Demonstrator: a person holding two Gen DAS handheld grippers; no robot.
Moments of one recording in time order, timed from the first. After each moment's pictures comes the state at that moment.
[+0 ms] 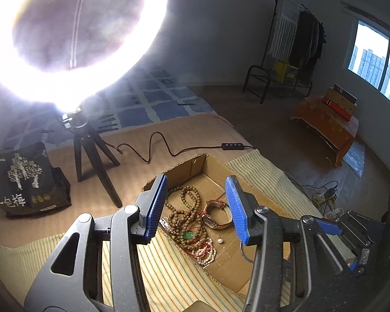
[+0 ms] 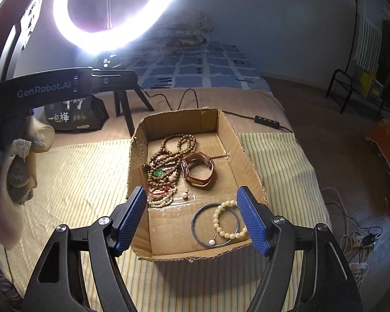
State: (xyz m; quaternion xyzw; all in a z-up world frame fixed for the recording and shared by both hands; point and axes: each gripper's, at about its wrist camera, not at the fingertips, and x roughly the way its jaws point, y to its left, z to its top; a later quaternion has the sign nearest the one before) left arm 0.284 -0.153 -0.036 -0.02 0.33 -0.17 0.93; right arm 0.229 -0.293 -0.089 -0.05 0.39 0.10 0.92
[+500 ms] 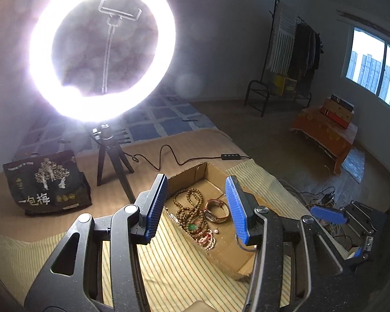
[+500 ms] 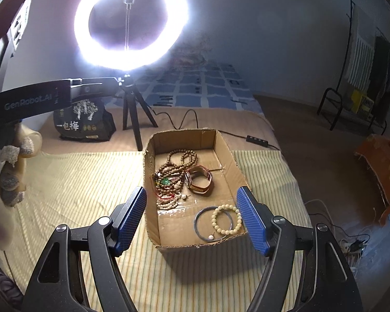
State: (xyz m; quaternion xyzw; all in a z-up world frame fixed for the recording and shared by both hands) left arm 0.218 -0.125 0.005 -0.02 0.29 -0.17 0.94; right arm 0.185 -0.281 -0.047 -0.07 0.34 0.09 0.93
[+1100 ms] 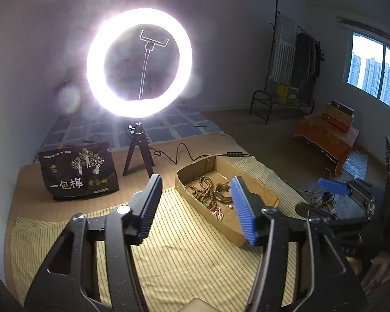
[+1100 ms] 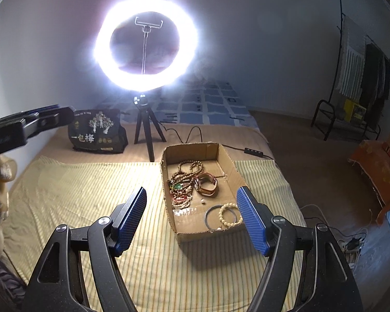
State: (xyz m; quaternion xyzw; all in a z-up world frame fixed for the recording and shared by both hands) left arm 0.116 -0.075 0.026 -0.02 0.26 -0.15 0.95; right arm 0.120 -0.267 -0.020 -0.07 0.29 0.08 0.95
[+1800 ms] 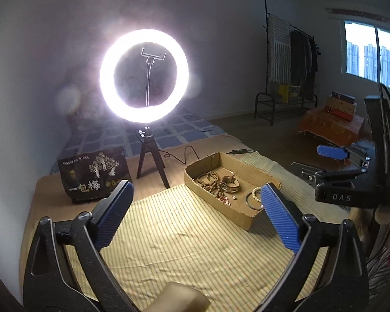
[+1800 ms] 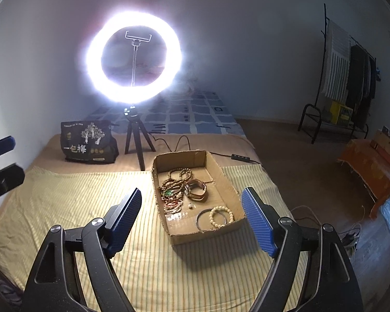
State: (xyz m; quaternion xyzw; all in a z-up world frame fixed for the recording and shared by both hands) left arm 0.053 -0.077 0.015 0.04 0.21 -0.13 0.97; right arm 0.106 -0.272 -0.016 -0.05 0.26 0.05 0.96
